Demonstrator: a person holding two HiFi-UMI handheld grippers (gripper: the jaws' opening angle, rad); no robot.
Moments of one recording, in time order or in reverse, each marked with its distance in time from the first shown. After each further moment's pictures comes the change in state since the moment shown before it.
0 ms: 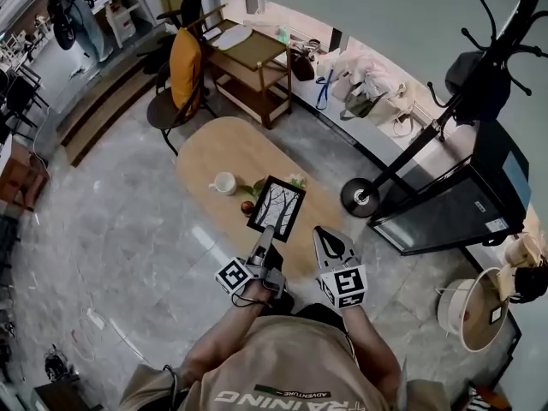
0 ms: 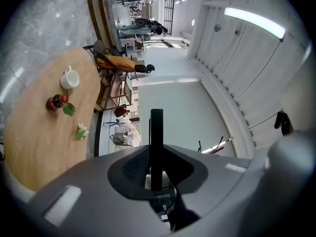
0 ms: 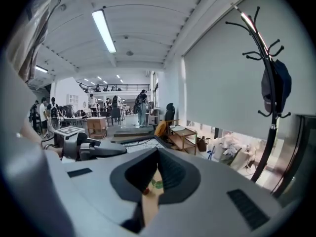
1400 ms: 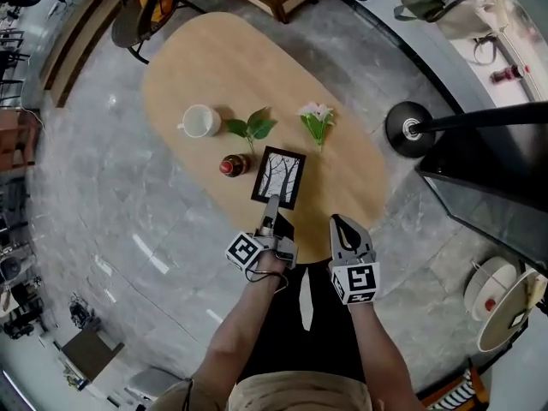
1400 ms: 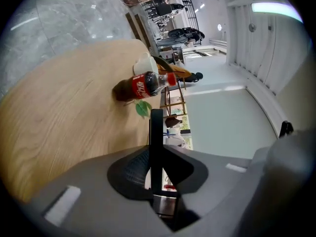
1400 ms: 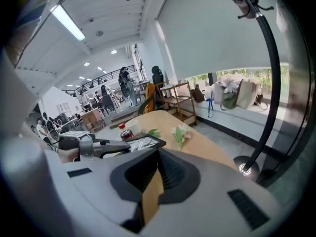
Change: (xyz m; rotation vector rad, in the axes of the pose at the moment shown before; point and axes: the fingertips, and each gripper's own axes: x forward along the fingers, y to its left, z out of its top) left arm 0.034 0.382 -0.016 -0.103 -0.176 0.418; right arm 0.139 -0.066 -0.338 0.278 0.265 0.040
